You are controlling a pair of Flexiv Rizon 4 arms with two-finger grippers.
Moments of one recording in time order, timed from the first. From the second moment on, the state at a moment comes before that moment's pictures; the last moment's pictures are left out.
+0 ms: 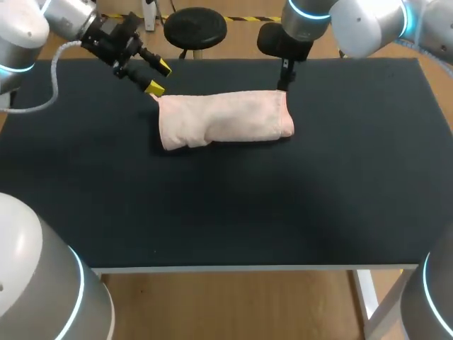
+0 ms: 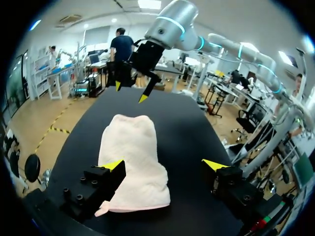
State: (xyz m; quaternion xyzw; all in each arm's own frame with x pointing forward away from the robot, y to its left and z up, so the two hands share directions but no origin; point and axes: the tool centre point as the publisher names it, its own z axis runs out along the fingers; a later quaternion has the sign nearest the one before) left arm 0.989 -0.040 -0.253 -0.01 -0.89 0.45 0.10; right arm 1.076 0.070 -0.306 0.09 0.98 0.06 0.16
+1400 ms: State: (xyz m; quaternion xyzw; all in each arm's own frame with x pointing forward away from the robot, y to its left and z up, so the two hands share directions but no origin) left arm 0.951 0.003 -0.272 0.06 -0.89 0.45 -0.03; right arm 1.058 0.074 -0.286 -0.07 0.99 0.03 0.14
